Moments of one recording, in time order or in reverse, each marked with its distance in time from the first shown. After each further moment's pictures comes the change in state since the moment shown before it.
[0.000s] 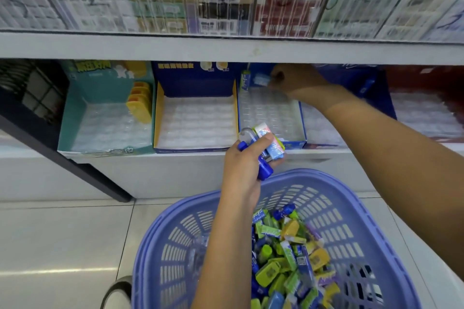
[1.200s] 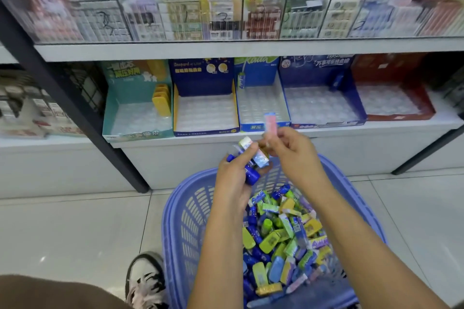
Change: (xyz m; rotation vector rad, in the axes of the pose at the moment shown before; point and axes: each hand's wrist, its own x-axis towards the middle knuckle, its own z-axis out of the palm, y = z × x) left_hand -0.080 -0.013 -0.037 -0.041 -0.109 0.016; right_hand -0.230 -0.083 0.047 0.933 0.320 0.168
